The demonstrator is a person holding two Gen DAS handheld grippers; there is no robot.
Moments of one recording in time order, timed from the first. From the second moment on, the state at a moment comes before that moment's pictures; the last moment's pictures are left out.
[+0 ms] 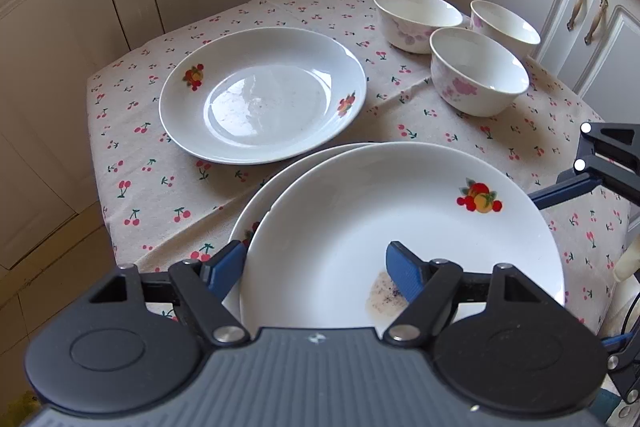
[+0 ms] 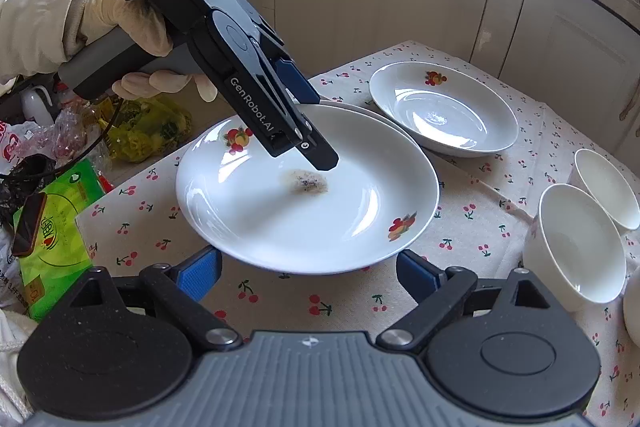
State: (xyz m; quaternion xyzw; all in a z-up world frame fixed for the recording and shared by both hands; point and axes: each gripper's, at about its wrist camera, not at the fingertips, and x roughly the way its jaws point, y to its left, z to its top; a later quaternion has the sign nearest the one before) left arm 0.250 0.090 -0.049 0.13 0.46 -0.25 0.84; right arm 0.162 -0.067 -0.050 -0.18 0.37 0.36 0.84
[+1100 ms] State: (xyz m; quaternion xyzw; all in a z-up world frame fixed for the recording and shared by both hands) left arm 0.198 0.090 -0.010 0.10 0.37 -0.25 0.89; right arm 0.154 -0.100 -0.023 -0.14 0.33 0.28 0.89
